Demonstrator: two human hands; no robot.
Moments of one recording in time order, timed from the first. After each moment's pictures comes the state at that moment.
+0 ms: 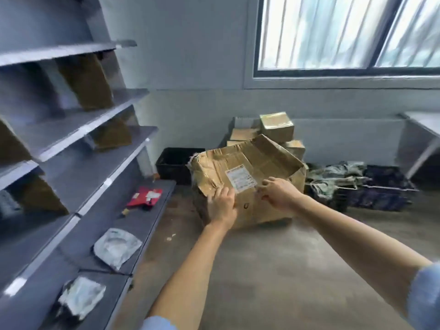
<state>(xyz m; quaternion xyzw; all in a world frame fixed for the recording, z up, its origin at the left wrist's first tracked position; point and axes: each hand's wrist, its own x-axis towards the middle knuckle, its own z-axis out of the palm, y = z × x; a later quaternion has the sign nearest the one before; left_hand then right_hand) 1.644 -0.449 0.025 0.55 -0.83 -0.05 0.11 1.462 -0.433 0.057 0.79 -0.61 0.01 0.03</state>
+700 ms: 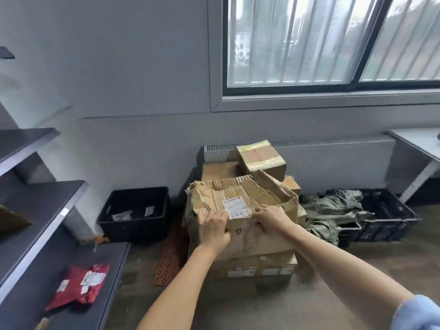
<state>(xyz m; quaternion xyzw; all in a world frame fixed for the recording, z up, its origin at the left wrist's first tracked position) 1.465 -0.930 -0.009 0.45 -0.88 -0.07 0.08 1.288 -0.879 0.006 0.71 -0.70 -0.01 -0.02</state>
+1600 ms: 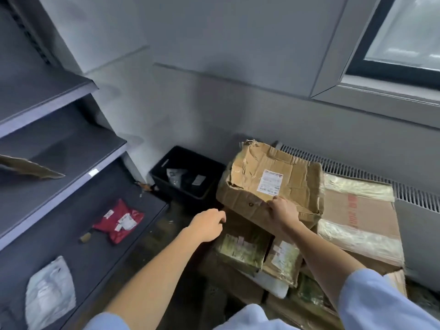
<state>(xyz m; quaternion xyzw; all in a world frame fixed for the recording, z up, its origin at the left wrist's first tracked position) 1.360 -1.263 -0.063 0.63 -0.73 -0.27 -0.08 1.139 -1.328 -0.109 0.78 -0.62 -0.02 -0.10</state>
